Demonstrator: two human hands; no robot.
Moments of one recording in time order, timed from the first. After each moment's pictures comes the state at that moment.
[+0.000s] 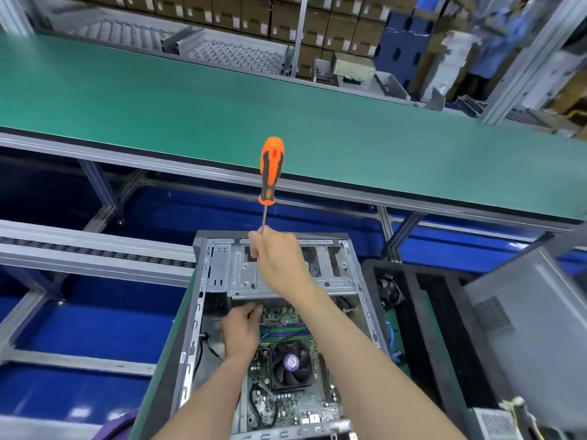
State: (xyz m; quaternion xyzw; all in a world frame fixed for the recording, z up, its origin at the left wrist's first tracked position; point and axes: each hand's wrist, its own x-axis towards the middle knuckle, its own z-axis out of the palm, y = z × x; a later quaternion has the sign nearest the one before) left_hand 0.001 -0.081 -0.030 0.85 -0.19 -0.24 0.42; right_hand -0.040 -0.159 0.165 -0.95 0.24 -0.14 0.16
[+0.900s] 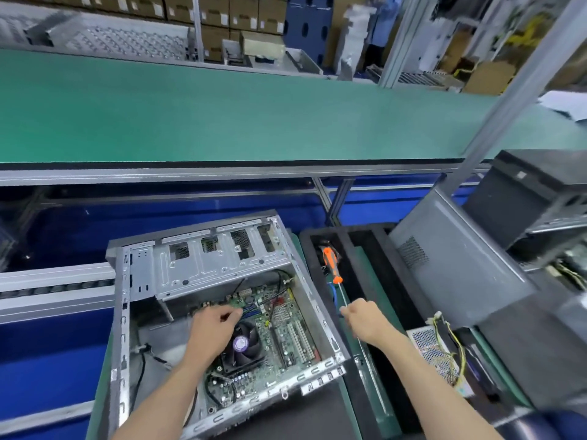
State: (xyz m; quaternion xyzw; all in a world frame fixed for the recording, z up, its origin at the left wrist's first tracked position) left_hand -0.033 -0.083 -0.020 0.79 -0.45 -0.27 0.32; right_hand -0.328 -0.198 0.051 -0.71 0.64 0.09 0.29
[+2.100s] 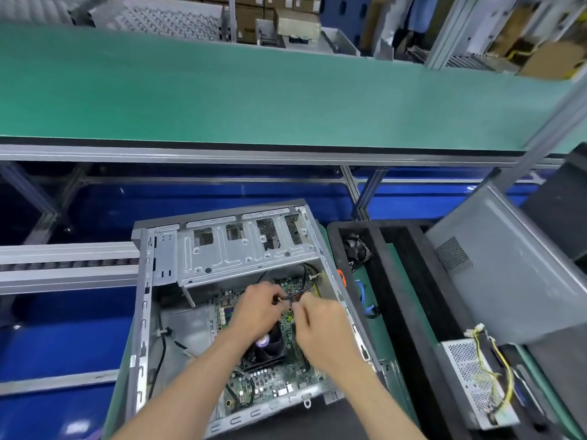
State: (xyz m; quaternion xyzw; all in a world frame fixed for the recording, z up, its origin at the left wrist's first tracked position) left_hand -0.055 -0.121 0.004 0.76 -0.56 -0.26 0.23; right_hand -0.214 -0.126 0.069 -0.86 0.45 -0.15 0.21
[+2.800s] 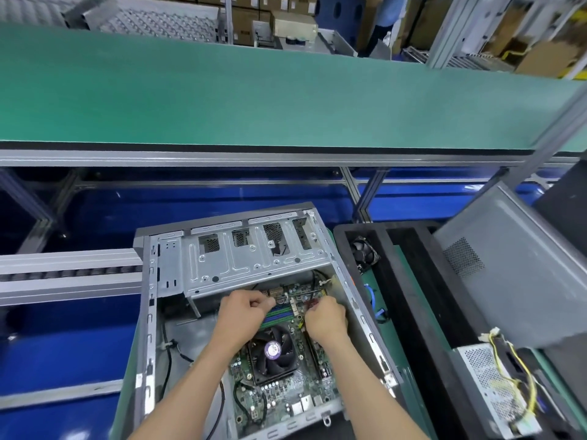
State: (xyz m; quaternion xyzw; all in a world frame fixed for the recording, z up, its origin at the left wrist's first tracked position) left_hand -0.016 -0.103 -0.003 0.76 -0.42 -0.35 0.34; right_hand -0.175 -0.175 0.003 -0.63 0.69 -0.01 0.34
